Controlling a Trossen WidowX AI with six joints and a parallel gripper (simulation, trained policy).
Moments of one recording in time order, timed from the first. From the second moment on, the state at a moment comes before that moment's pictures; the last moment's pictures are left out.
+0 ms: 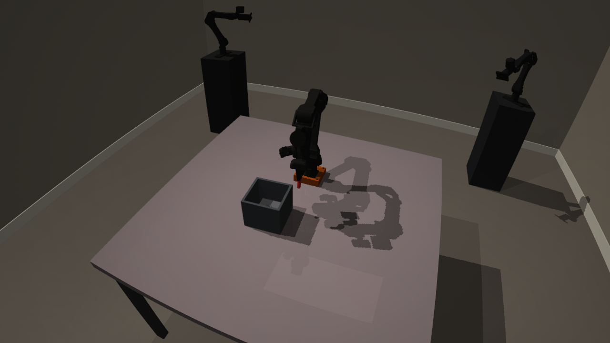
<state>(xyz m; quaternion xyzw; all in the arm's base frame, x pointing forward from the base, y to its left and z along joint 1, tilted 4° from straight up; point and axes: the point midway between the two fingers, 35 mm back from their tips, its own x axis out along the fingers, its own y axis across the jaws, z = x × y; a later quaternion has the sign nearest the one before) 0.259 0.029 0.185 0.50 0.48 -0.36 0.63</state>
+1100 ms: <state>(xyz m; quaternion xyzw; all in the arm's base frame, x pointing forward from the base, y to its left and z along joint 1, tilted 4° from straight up) 0.288 -0.058 0.153 0.49 0.48 -0.42 0.59</state>
